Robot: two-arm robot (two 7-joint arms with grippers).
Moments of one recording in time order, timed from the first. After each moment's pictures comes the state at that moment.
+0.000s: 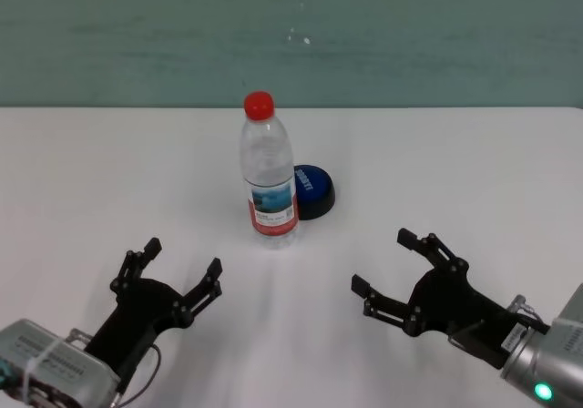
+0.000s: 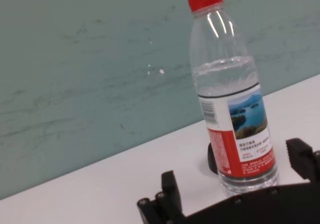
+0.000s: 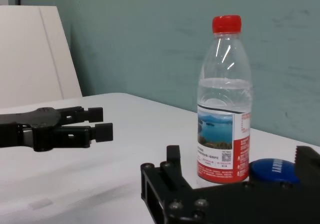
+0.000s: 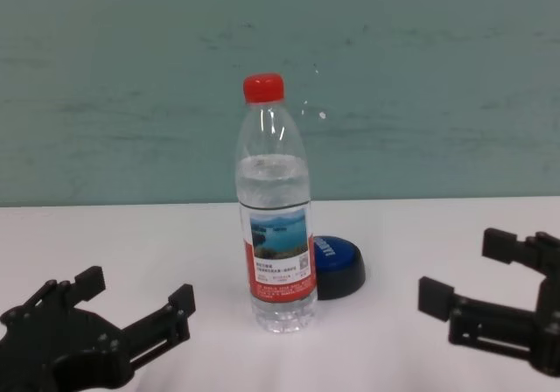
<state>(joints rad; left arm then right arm) 0.27 0.27 0.13 -1.72 0.01 -0.24 -0.23 -0.19 0.51 -0.25 -1.84 0.39 -0.11 0.43</state>
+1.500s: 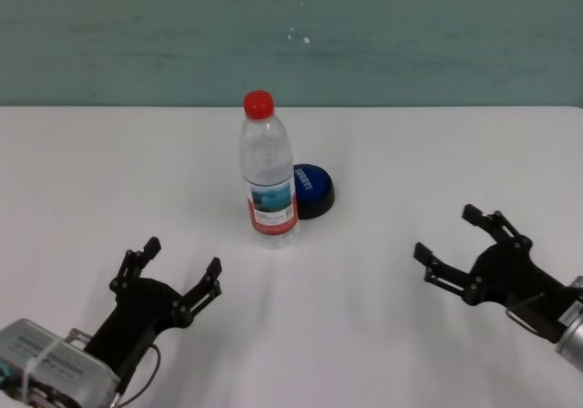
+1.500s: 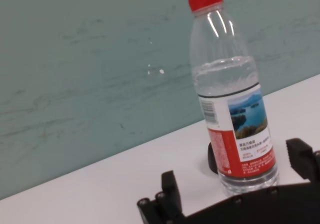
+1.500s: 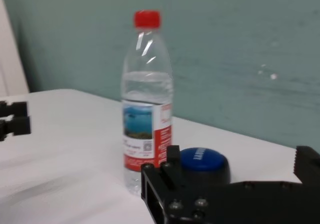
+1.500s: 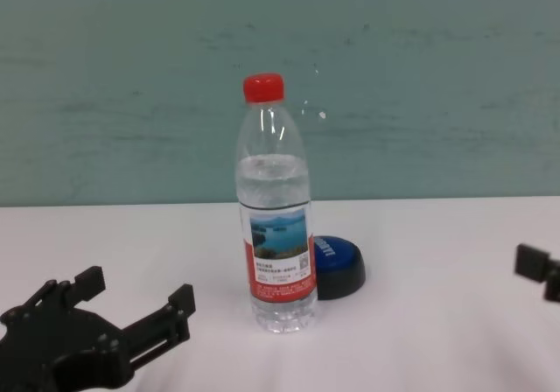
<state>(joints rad) 0.27 0.27 0.13 -1.72 0.01 -0.24 -0.23 -0.21 0.54 -0.15 -1.81 0.41 -0.13 0.43</state>
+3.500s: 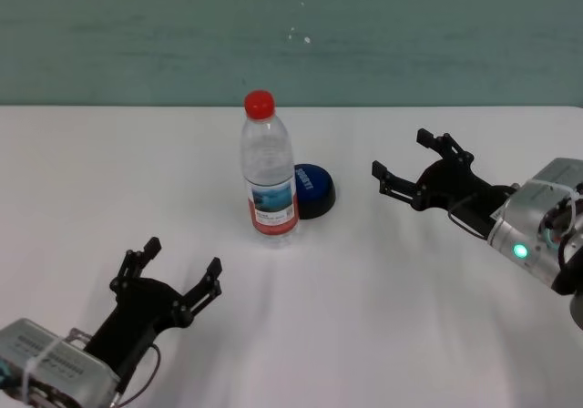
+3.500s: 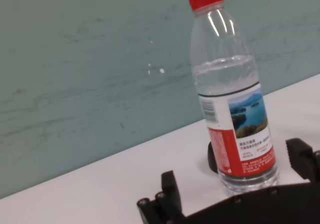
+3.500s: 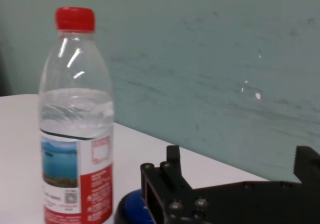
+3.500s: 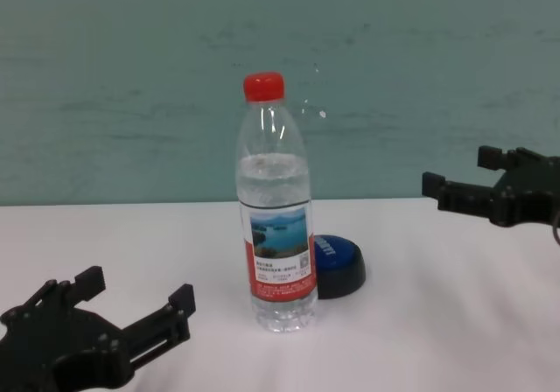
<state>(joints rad) 0.27 0.27 0.13 -1.72 0.01 -0.24 -0.23 0.23 0.42 -0.28 -1.44 0.36 -0.09 0.46</state>
